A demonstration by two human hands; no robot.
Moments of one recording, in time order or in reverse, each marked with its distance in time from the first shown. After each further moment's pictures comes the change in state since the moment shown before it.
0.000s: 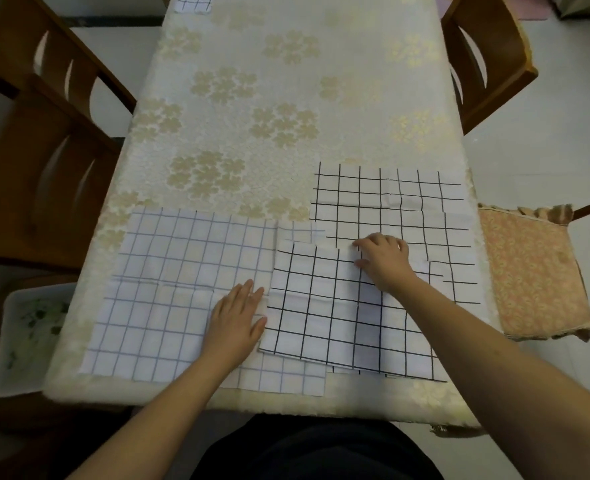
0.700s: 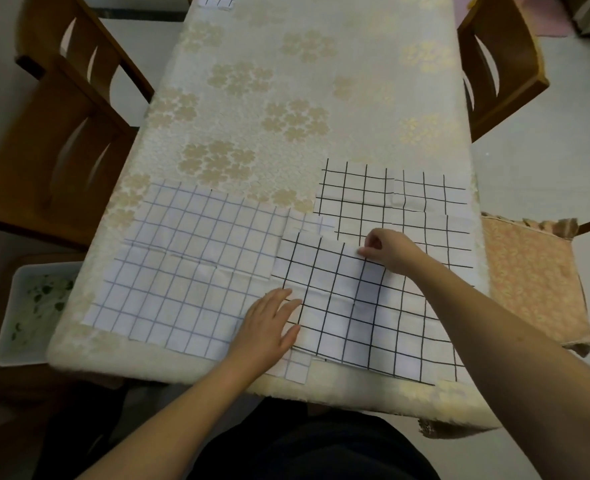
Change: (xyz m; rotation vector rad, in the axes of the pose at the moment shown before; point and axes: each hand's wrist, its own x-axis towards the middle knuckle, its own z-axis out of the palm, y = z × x) left_hand -0.024 0.064 0.016 -0.167 0.221 0.232; right_hand -0.005 0.009 -0.041 0.363 -0.174 0.034
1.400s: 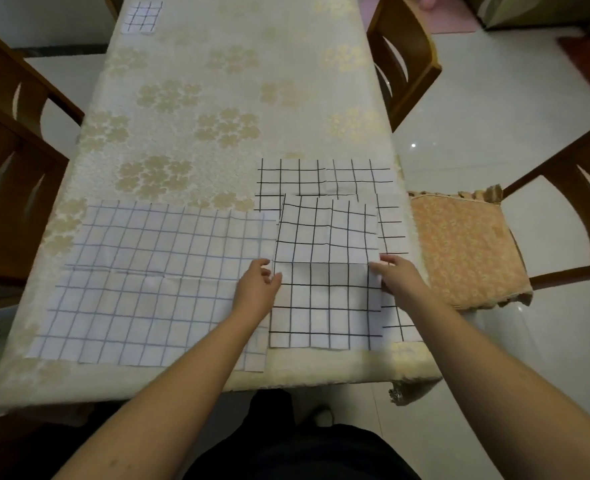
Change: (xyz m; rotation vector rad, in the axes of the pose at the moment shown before) left_hand 0.089 0.079 0.004 -0.534 -0.068 -0.624; right_hand -0.099 0.108 0.022 0.902 0.311 0.501
